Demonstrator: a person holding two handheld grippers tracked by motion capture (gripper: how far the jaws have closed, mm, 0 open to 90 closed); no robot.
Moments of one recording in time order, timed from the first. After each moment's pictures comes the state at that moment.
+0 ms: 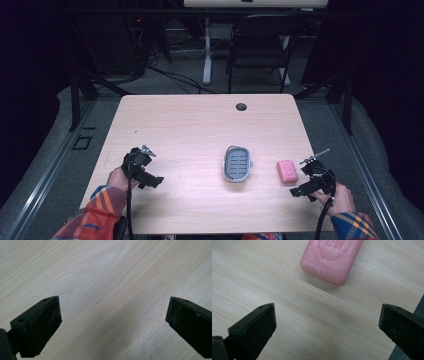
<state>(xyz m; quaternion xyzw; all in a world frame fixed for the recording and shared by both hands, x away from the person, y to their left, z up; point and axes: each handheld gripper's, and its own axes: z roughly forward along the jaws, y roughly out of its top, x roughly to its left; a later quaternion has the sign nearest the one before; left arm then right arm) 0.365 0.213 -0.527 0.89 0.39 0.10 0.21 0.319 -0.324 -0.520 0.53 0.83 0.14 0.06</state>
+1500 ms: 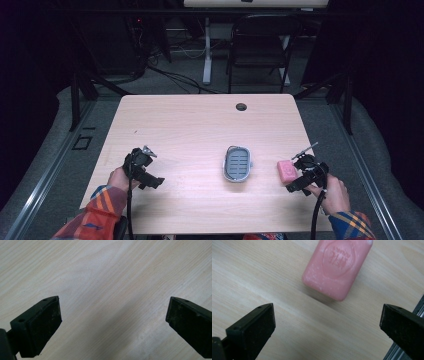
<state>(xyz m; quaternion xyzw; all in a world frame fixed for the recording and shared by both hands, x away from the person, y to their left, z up) 0.365 0.211 -0.528 0.89 0.39 0.10 0.20 0.338 -0.305 -0.514 0.51 0.85 0.10 0.07</state>
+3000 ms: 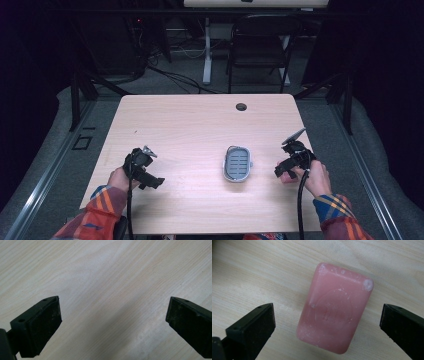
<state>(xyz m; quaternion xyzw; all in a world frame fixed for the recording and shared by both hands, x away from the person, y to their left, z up) 0.365 0.210 -0.528 0.90 0.39 0.09 0.20 0.399 -0.290 -0.531 0.58 0.81 0.09 0.02</state>
